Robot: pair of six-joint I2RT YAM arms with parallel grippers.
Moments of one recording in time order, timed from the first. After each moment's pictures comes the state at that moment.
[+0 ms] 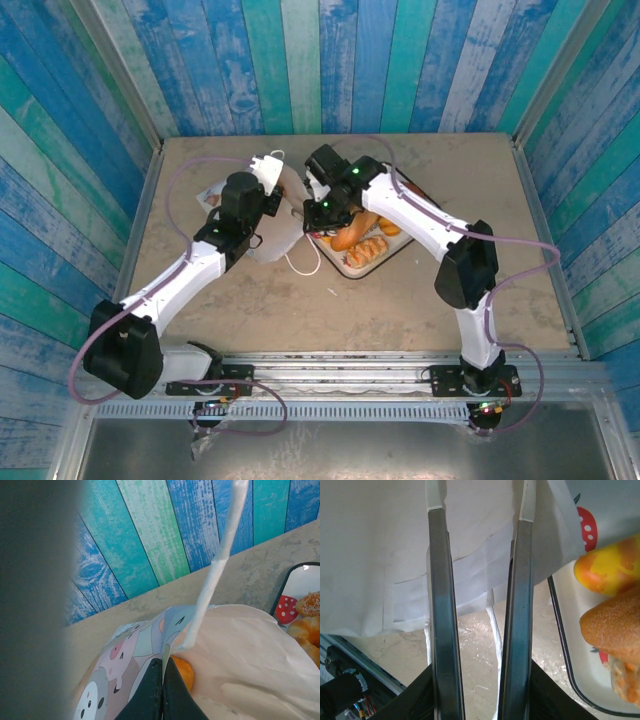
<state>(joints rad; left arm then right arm) -0.44 1.28 0.89 0.11 -0.26 0.23 0.77 2.06 1.98 -1.09 -0.26 0.48</state>
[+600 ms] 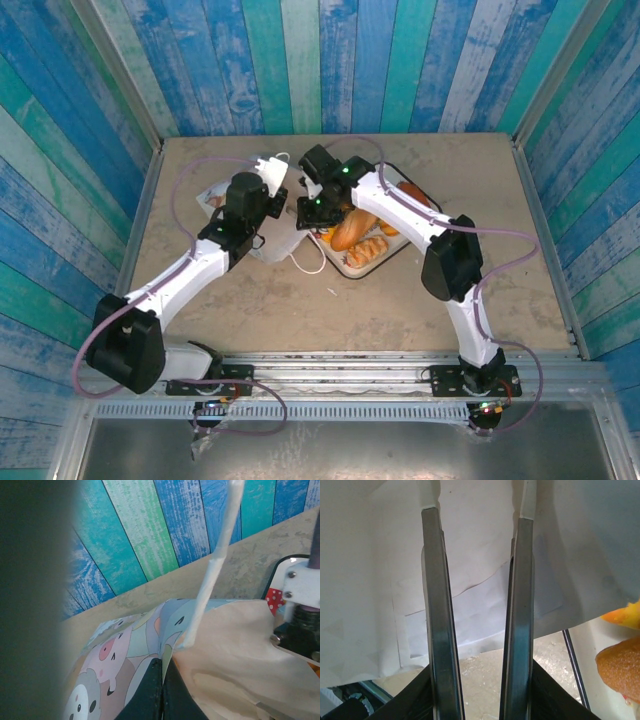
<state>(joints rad) -0.45 1.31 0.89 0.10 -0.21 0.22 0.76 2.17 2.05 -1.04 -0.27 0.54</state>
